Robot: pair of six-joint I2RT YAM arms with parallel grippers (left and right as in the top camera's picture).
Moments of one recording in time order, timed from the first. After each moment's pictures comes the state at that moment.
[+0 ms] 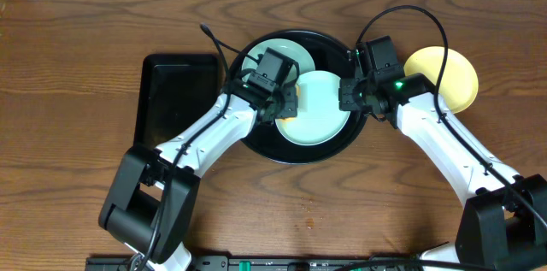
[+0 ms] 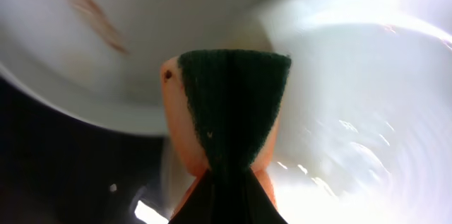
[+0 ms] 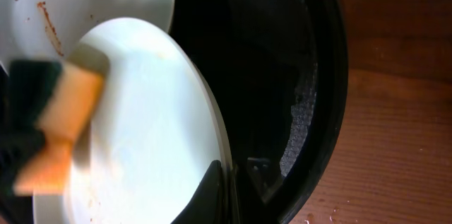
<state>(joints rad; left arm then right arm) -0.54 1.79 1.18 -0.48 0.12 -0.53 0.35 1.65 1.17 -0.60 -0.04 0.32</state>
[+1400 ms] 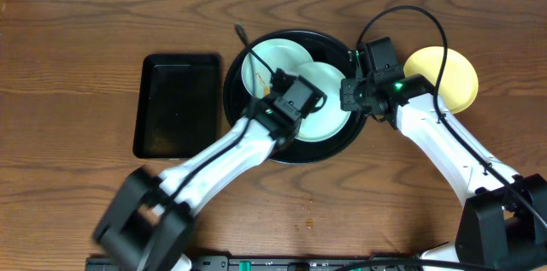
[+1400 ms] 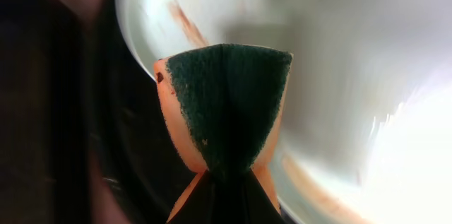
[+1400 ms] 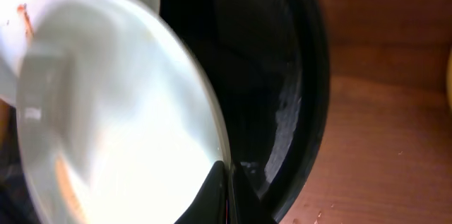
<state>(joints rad) -0.71 1.65 1.12 -0.55 -0.41 -0.44 0.35 1.65 1.16 -0.57 0.01 0.30</state>
